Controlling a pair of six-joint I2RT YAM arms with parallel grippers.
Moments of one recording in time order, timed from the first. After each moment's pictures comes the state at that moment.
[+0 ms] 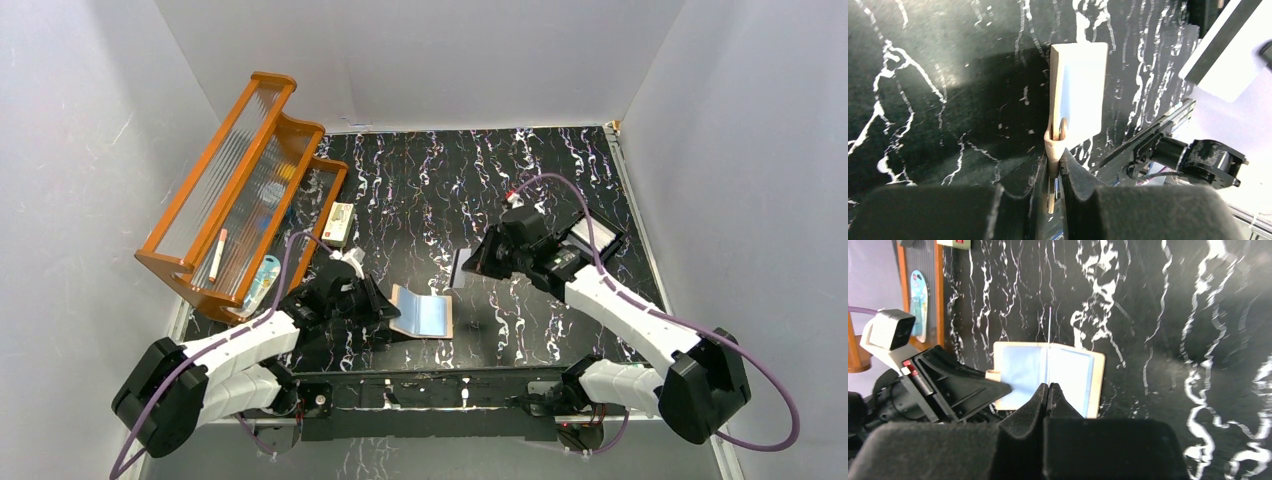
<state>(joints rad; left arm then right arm) -0.68 1.06 0.39 -0.01 0.23 -0.98 0.63 1.14 0.85 -0.43 -0.10 0.78</state>
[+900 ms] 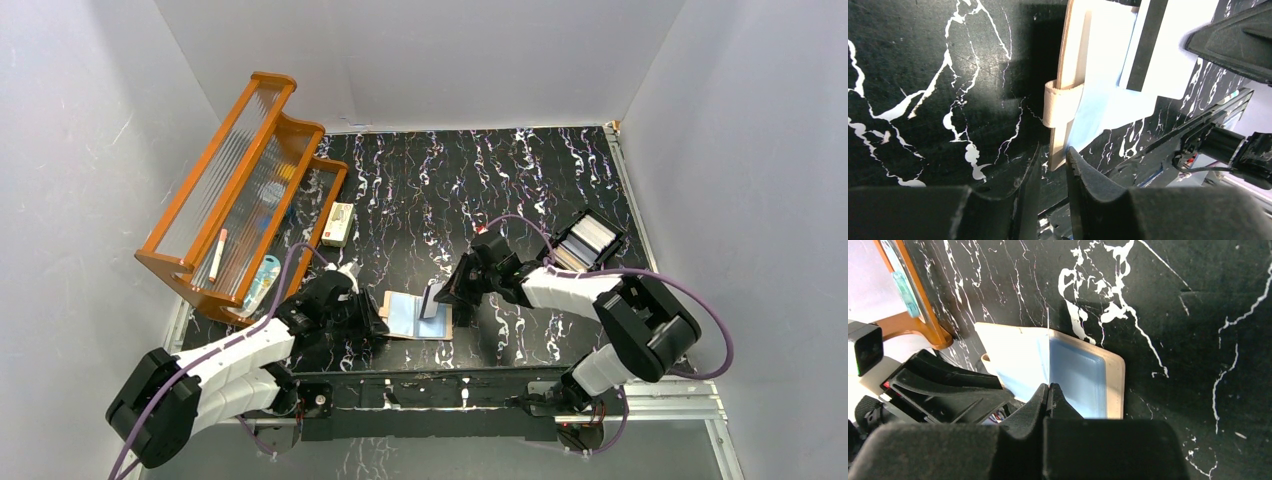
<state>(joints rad) -0.68 1.01 0.32 -0.16 0.21 -0.91 0.72 1.47 0.63 0.02 -0.32 1.12</state>
